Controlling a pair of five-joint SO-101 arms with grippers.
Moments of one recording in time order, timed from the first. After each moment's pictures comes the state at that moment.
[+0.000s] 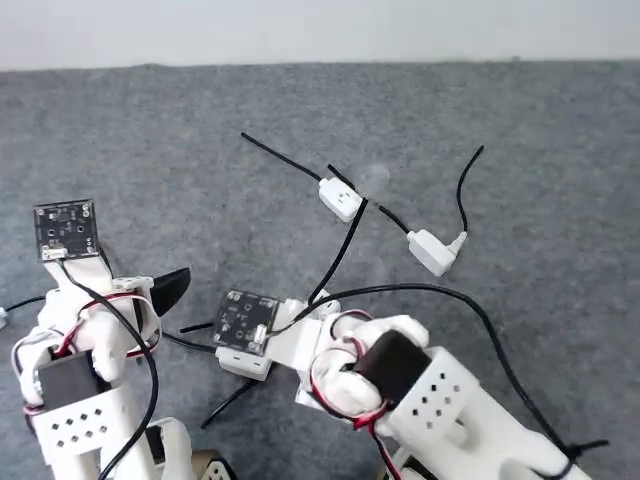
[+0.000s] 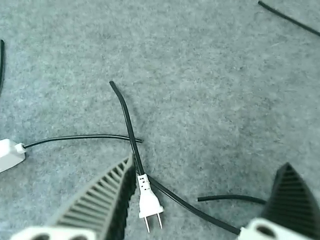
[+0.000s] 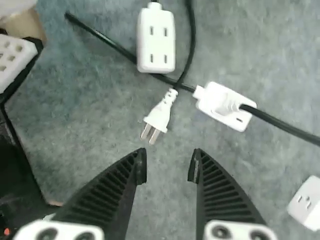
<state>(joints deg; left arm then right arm) -23.5 -63.6 54.5 71.8 -0.7 -53.5 -45.0 38.1 85.9 24.0</state>
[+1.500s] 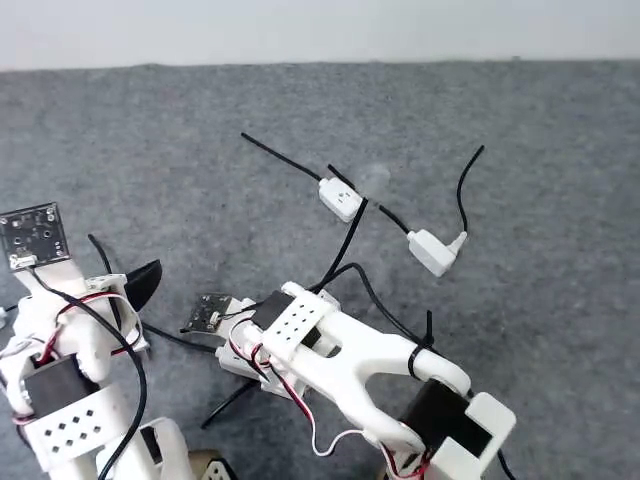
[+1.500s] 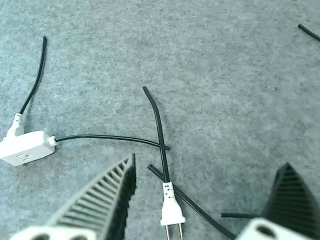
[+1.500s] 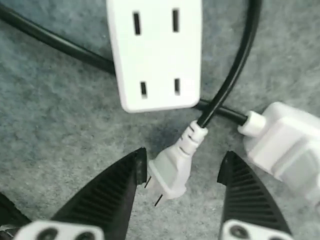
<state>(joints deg) -30.6 -63.6 54.5 68.8 -0.7 -54.1 2.5 32.4 69.8 18.2</state>
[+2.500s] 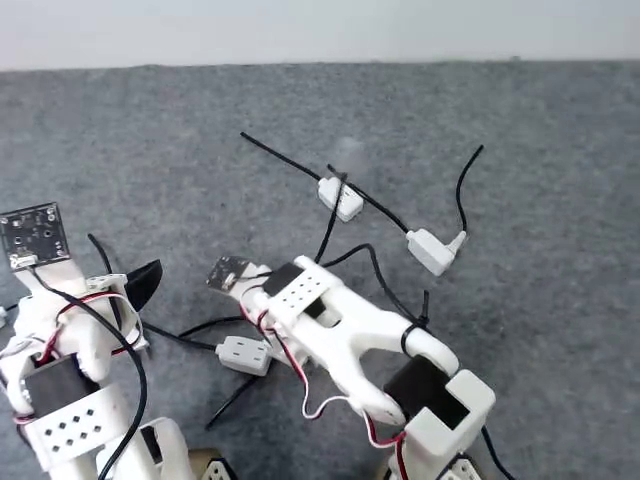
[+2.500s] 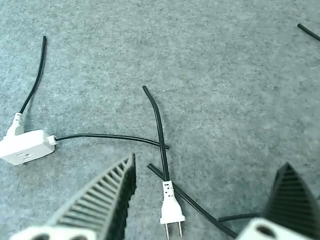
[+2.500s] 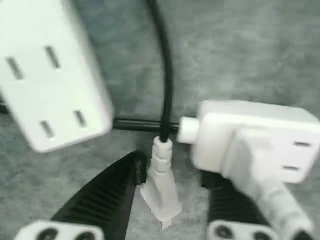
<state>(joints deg) -30.6 -63.6 54.5 68.8 -0.7 -46.4 13.0 24.9 65.5 15.9</state>
